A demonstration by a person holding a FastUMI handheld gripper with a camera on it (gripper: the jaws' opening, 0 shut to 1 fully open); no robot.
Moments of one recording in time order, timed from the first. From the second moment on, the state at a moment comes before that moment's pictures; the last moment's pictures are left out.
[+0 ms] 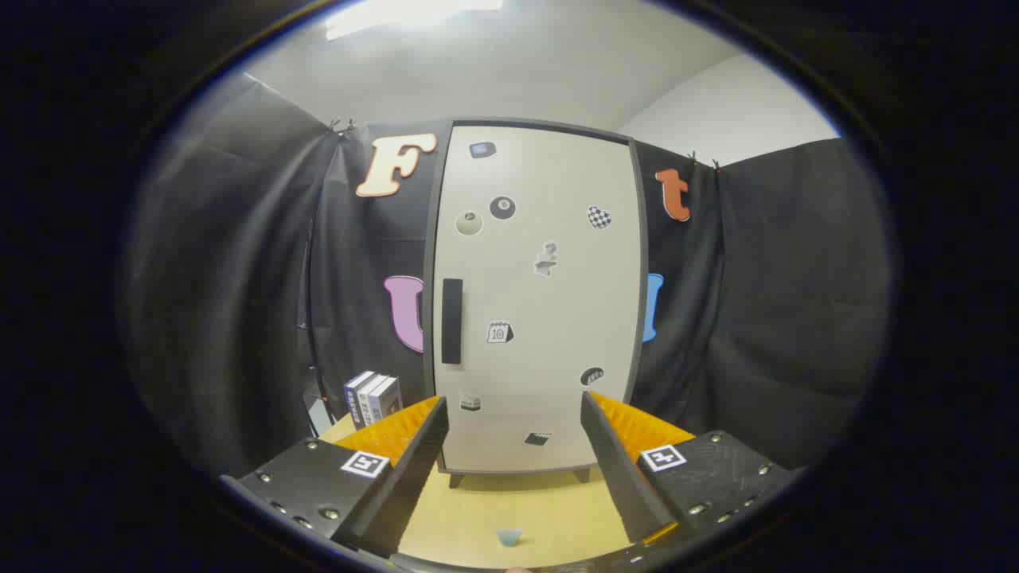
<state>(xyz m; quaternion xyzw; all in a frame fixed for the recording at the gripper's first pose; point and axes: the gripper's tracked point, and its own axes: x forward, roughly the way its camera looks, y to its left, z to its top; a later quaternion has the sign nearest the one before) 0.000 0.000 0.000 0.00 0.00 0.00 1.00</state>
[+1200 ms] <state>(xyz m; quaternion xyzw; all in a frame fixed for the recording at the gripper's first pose) 0.003 0.002 0.004 0.01 0.00 0.00 1.00</state>
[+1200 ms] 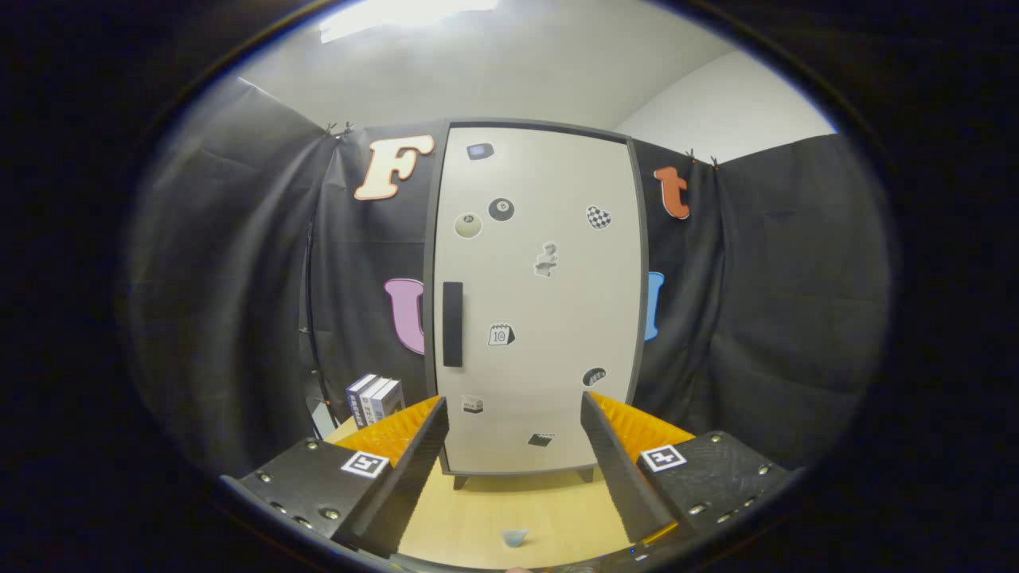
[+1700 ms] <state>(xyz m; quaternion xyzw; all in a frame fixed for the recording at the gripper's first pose) 0.039 0.021 0.001 0.01 0.01 0.02 1.00</state>
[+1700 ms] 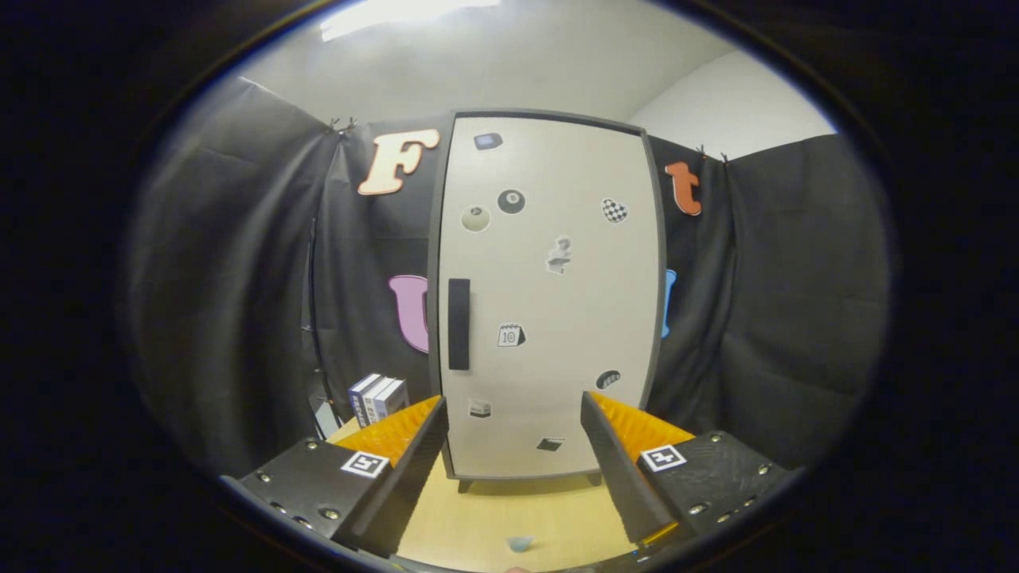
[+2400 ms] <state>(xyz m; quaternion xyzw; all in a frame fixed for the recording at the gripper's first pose) 0.159 0.090 0.008 0.02 0.00 0.07 1.00</state>
